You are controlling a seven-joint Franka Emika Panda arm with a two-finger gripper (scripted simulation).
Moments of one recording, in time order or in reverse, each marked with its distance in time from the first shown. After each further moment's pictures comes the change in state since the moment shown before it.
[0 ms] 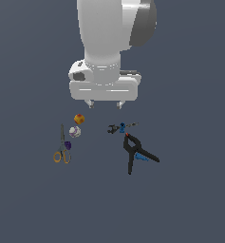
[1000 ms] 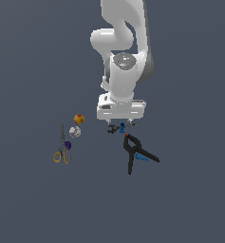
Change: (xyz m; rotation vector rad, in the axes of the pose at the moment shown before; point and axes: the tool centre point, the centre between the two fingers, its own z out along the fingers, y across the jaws) arm -0.057 -0.056 0.151 -0.005 -0.011 -0.071
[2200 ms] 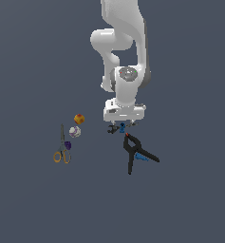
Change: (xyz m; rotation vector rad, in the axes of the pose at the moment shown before) arm -0.047 -0.026 0.067 0.007 -0.004 -0.035
